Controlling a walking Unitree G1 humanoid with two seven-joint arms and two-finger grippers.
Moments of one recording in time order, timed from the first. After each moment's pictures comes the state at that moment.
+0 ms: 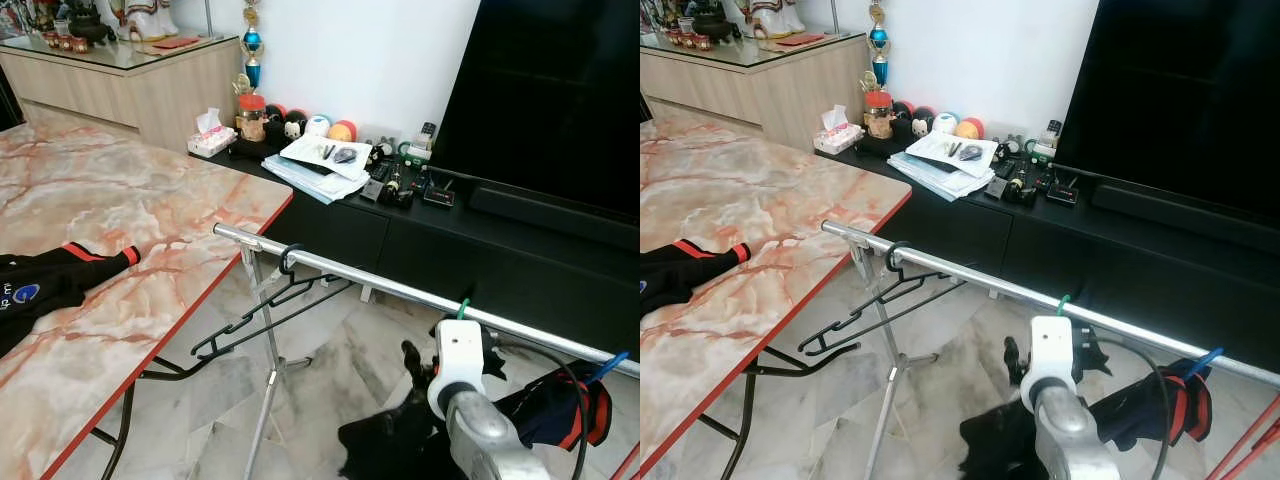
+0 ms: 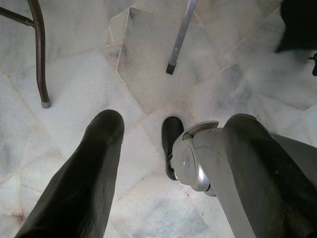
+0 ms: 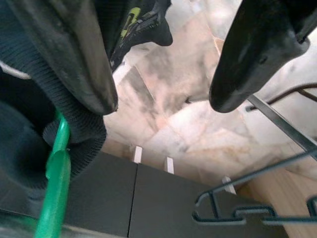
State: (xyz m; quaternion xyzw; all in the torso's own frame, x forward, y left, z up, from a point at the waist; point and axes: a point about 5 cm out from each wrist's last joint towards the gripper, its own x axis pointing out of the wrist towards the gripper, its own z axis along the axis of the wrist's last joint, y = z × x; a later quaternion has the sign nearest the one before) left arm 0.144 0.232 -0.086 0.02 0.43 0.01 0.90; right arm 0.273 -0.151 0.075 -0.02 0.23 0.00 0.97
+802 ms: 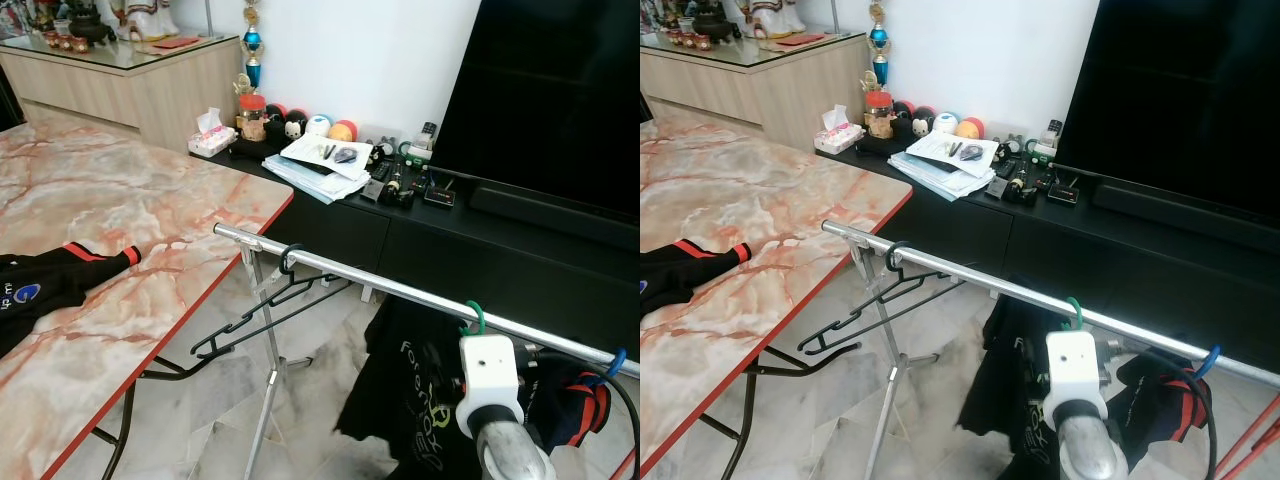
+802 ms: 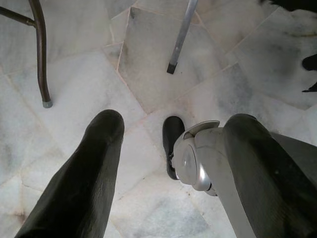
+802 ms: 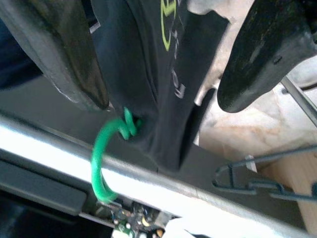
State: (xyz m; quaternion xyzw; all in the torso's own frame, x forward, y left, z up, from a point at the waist) left arm 0.145 0.233 -0.086 0.02 0.43 0.01 0.90; right arm 0.234 -0.168 0.096 -0.10 0.15 -0.02 0.98
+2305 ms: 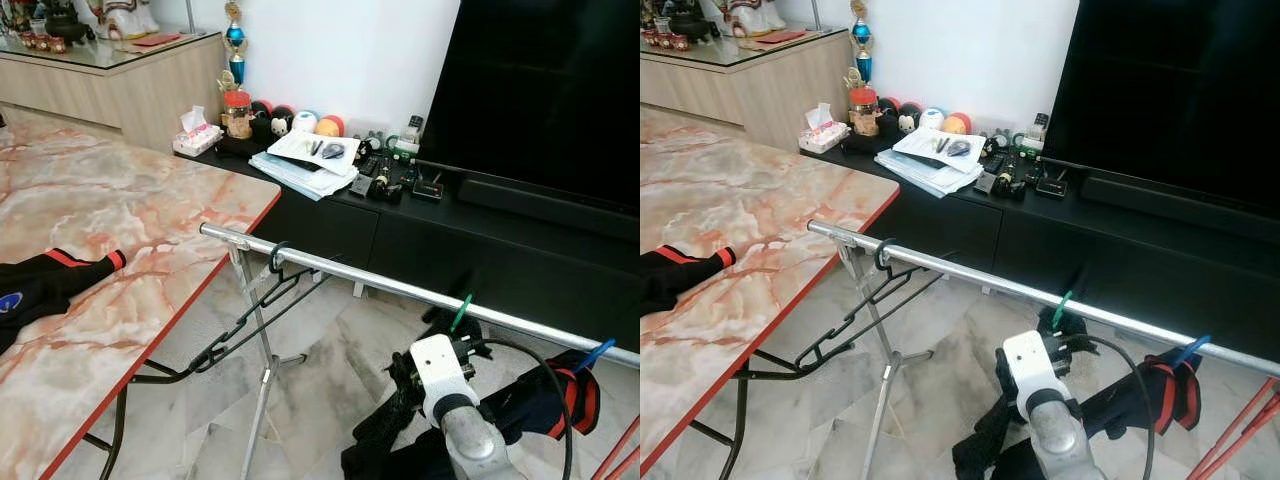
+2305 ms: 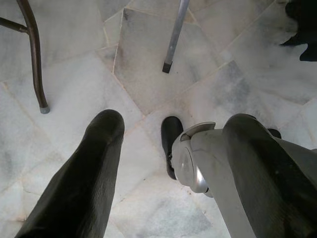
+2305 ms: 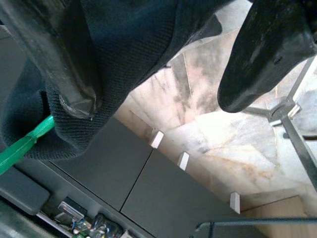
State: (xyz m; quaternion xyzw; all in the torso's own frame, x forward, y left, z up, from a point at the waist) left arm 0.145 0.232 -0.086 0.02 0.43 0.00 0.90; right arm 0.270 -0.149 0.055 -0.21 0.18 0.06 0.96
